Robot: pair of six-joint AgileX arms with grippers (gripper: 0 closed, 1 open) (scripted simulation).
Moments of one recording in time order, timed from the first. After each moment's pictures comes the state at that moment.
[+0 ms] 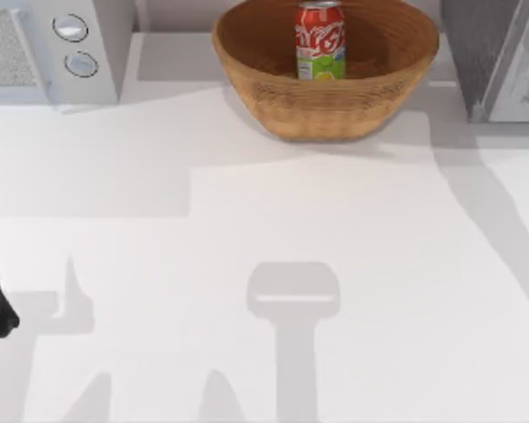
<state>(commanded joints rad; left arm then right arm) 0.00 0.00 0.00 0.00 0.00 0.00 0.34 1.39 1.81 -0.40 0.39 0.01</state>
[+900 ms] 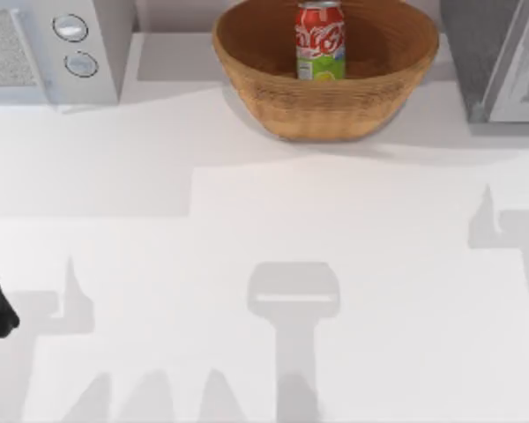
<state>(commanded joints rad) 0.00 0.00 0.00 0.00 0.00 0.00 0.13 0.55 0.67 -0.16 0.16 0.00</state>
